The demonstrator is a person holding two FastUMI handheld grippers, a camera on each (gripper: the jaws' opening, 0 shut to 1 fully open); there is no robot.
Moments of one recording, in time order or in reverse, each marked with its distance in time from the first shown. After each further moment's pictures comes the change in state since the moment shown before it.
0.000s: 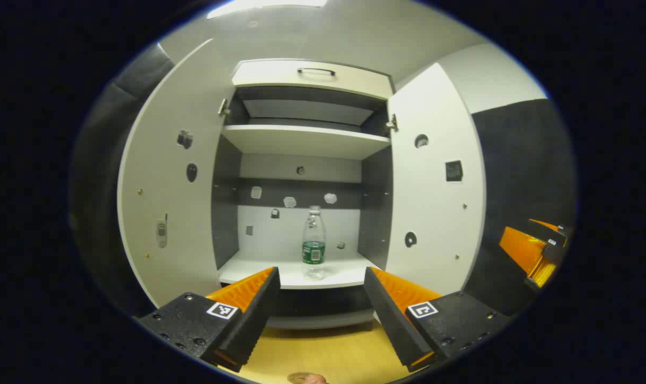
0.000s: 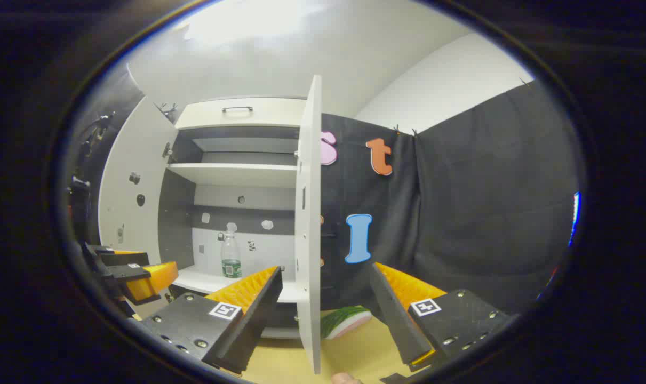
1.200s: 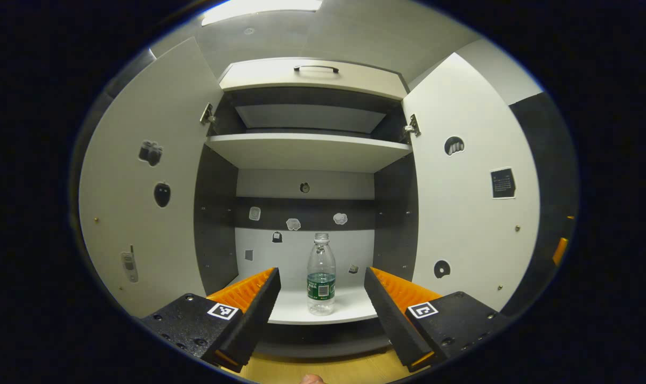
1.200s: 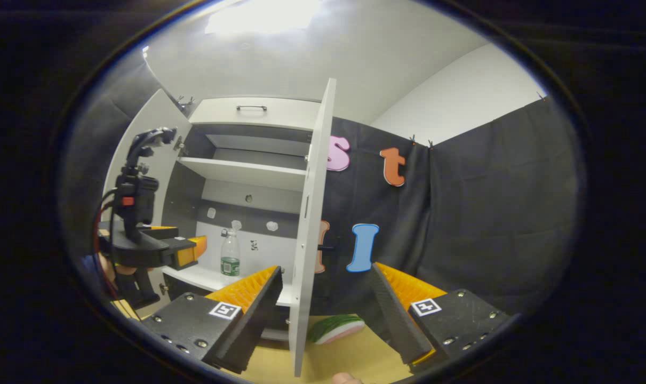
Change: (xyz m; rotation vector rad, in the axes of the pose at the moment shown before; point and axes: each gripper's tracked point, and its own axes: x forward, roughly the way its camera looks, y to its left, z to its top) left arm 0.122 -0.003 0.021 0.043 -0.064 0.014; right arm 0.012 -0.022 0.011 -0.088 -0.023 0.018
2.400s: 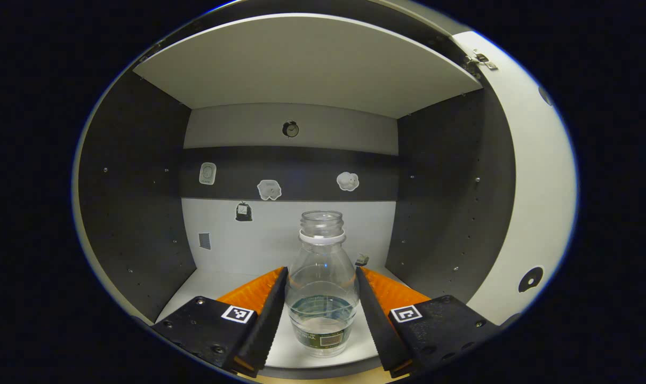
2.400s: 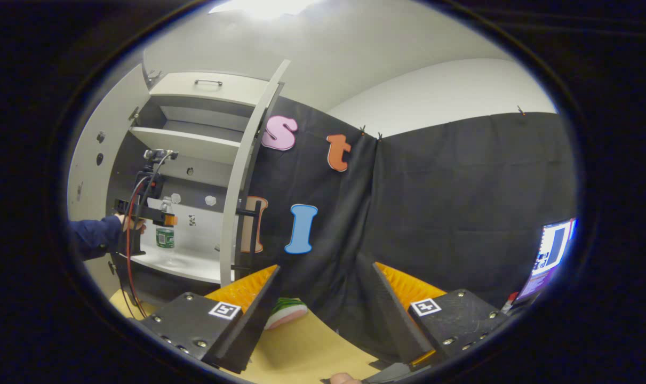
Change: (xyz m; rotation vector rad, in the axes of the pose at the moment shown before) left arm 0.170 0.011 -0.063 -0.045 0.222 -0.109; right arm -0.022 -0.076 -0.034 -0.082 0.085 -0.278
